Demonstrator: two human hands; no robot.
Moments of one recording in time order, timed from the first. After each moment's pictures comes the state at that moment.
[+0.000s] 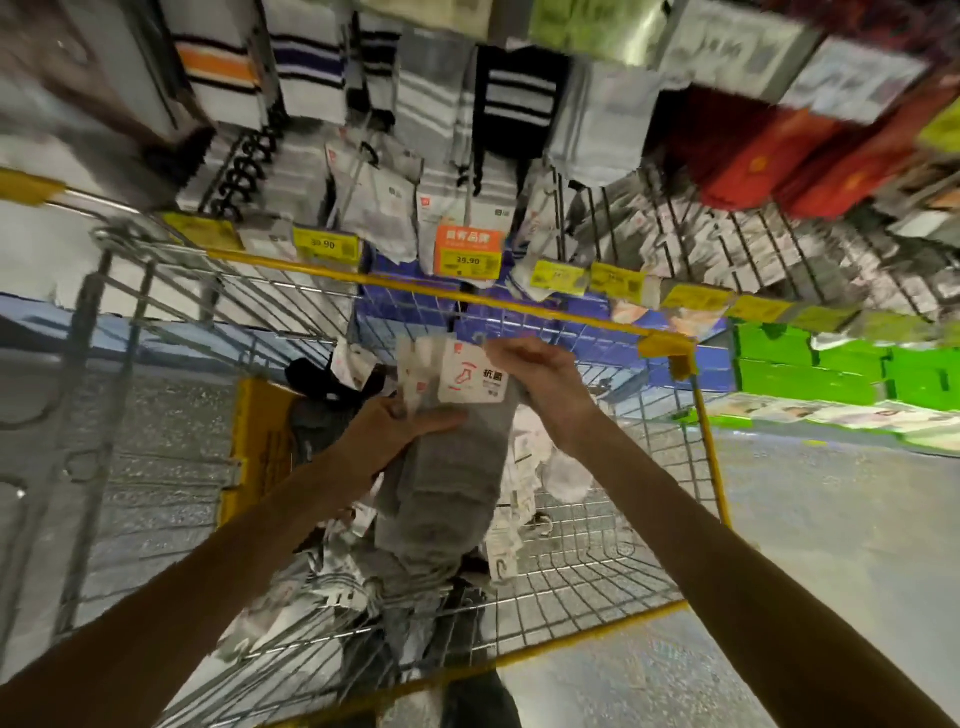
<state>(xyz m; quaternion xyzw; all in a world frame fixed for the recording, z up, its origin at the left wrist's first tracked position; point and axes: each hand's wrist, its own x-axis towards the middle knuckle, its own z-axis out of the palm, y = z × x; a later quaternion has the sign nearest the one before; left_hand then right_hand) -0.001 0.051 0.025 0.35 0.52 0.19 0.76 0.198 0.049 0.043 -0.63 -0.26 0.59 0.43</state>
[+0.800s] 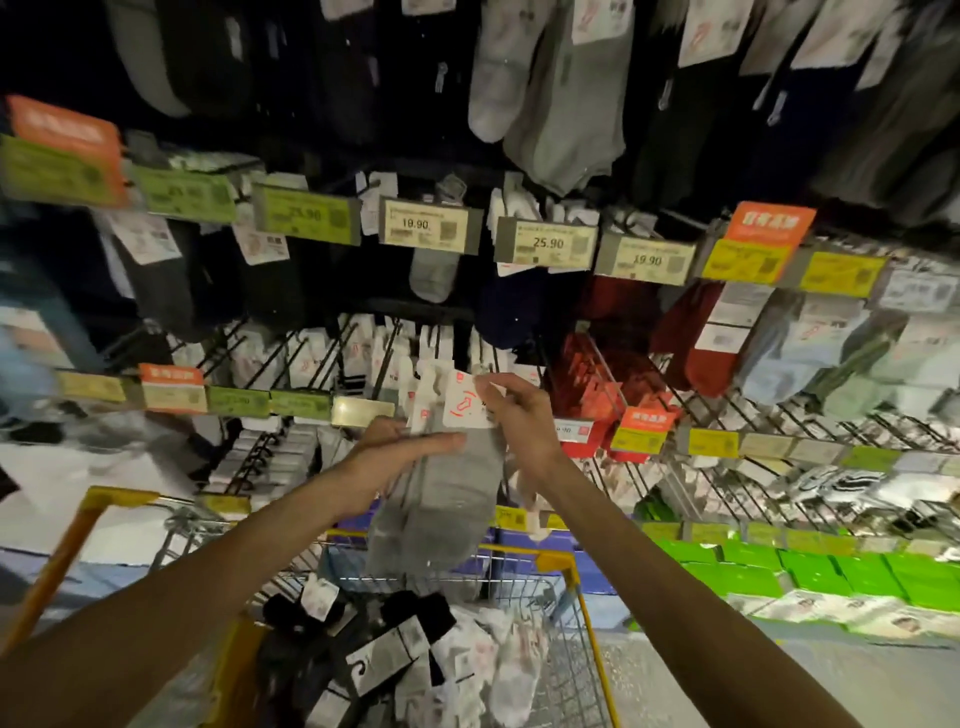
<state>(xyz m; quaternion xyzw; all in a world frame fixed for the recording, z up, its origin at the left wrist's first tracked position) 0.091 0.120 0.349 0.55 0.43 0.28 0.66 0.270 0.105 0.351 -0.58 -0.40 0.42 0.57</state>
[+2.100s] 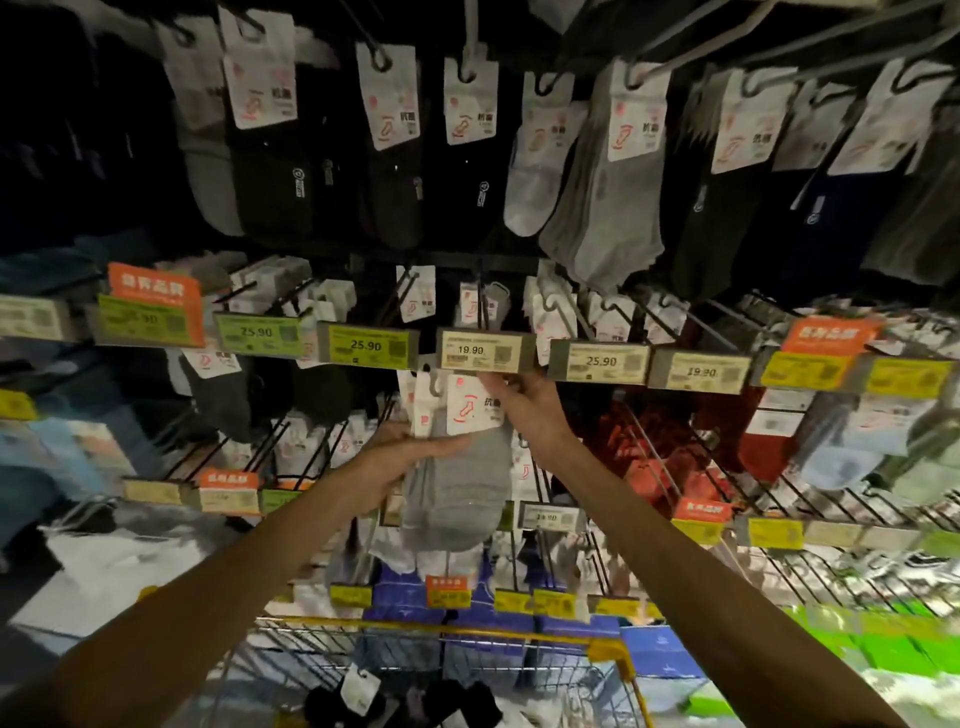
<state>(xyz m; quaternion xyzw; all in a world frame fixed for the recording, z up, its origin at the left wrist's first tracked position) 0.060 0.222 0.425 0.51 0.44 0.29 0.67 0.242 0.220 0.437 -0.55 -0.43 0.41 0.58</state>
